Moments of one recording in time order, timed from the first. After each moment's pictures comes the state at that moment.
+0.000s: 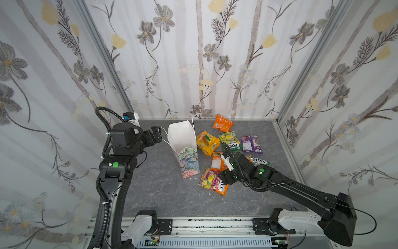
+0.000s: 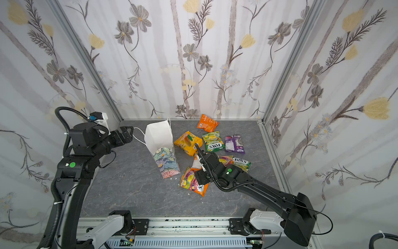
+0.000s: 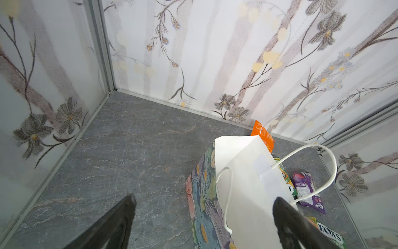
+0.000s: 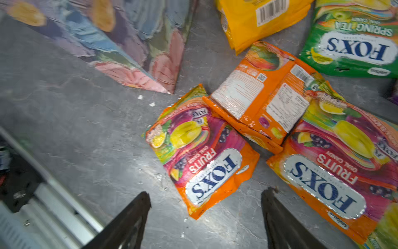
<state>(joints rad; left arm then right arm) -0.03 1.01 1.36 -0.75 0.12 -0.34 0.88 1.21 0.89 -0.60 0.11 0.35</state>
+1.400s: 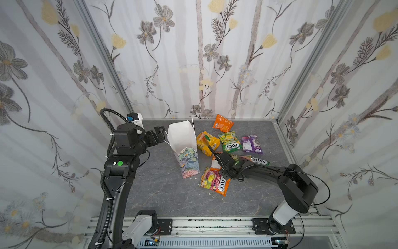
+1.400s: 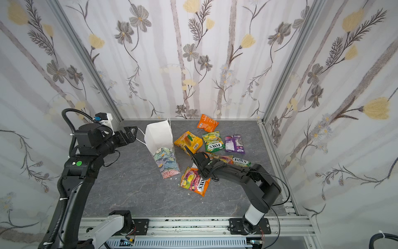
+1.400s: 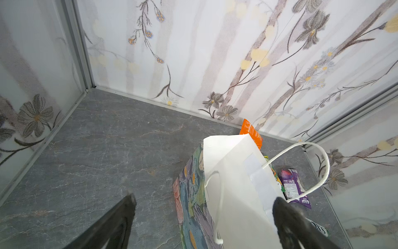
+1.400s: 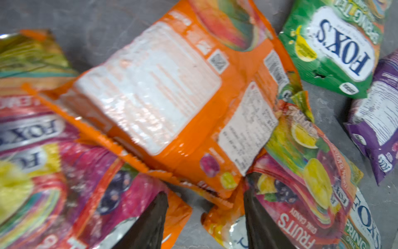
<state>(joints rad) -0.03 1.00 1.27 -0.64 0.19 -0.37 0.79 1.66 0.96 -0.47 0.37 0.03</state>
